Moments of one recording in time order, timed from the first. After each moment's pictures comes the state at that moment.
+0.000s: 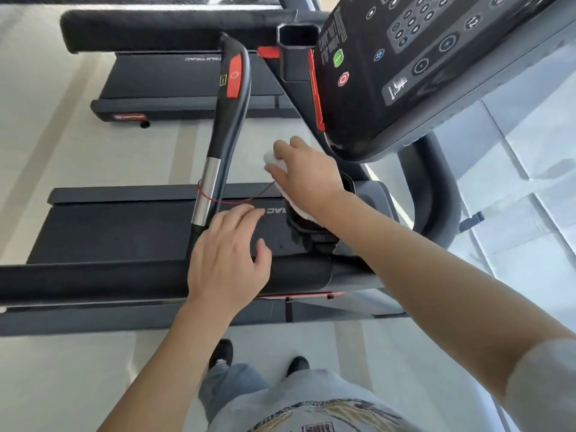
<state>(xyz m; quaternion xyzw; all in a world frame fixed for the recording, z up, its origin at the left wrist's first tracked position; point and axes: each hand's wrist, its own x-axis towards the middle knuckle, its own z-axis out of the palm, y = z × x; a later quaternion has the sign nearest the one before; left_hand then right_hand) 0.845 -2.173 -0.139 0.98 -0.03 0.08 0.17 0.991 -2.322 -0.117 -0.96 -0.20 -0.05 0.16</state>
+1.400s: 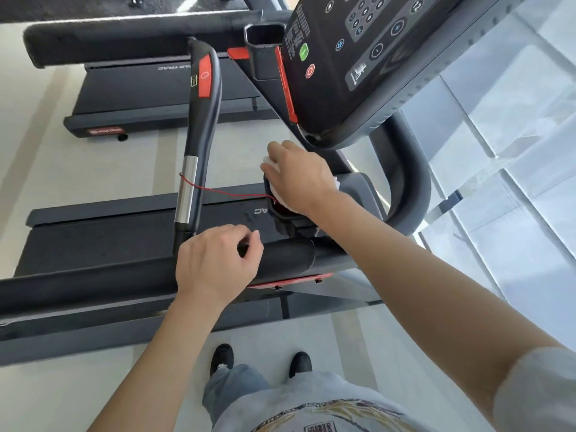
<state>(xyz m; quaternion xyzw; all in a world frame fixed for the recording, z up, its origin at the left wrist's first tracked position) 0.836 -2.177 -0.139 0.98 -0.06 0.12 0.15 0.962 -2.345 -0.113 -0.98 -0.17 -0.05 0.11</state>
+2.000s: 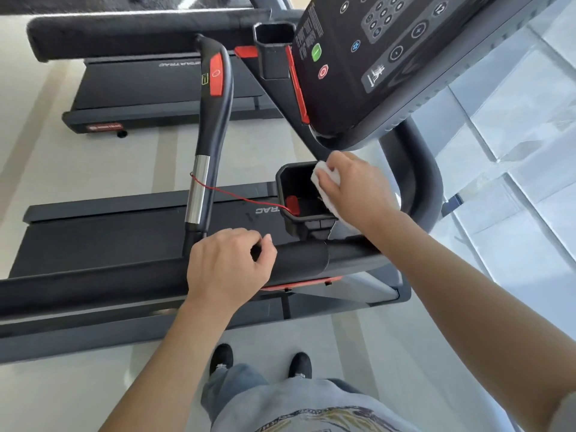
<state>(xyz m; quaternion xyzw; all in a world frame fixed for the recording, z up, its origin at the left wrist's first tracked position) 0.838 -2.170 -0.141 0.97 -0.09 0.15 0.14 0.936 -2.403 -0.120 -0.98 -0.06 -0.08 0.19</state>
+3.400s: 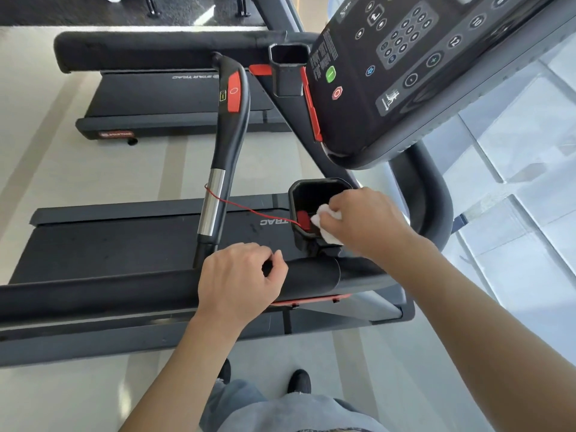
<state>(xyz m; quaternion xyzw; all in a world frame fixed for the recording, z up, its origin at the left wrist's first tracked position) 0.839 -2.165 -0.146 0.97 -0.10 0.15 0.16 0.907 -2.378 -0.076 -0.99 -0.07 0.06 0.09</state>
